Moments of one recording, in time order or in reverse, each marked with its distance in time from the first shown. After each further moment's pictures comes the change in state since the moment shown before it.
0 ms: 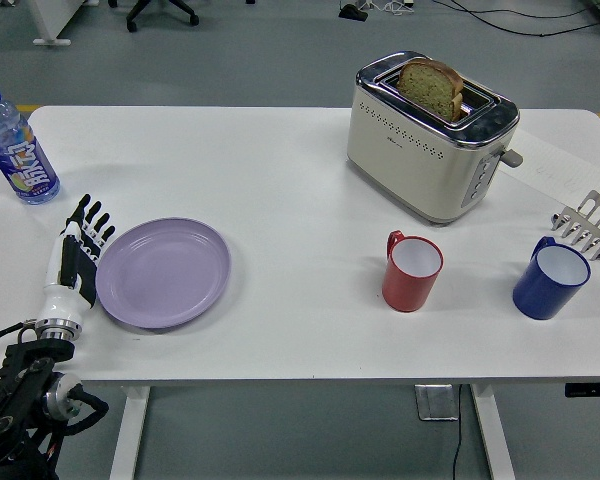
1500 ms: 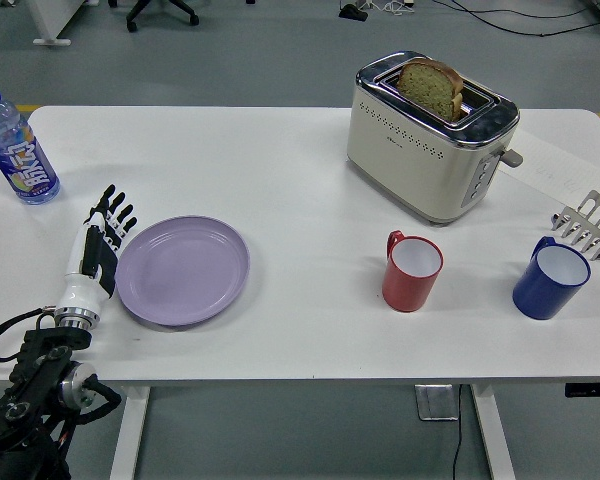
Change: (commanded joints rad) left arm -0.057 0.000 0.076 0.037 0.008 0.003 -0.006; right arm 0.008 -0.002 -0.018 0.000 0.000 0.004 0.001
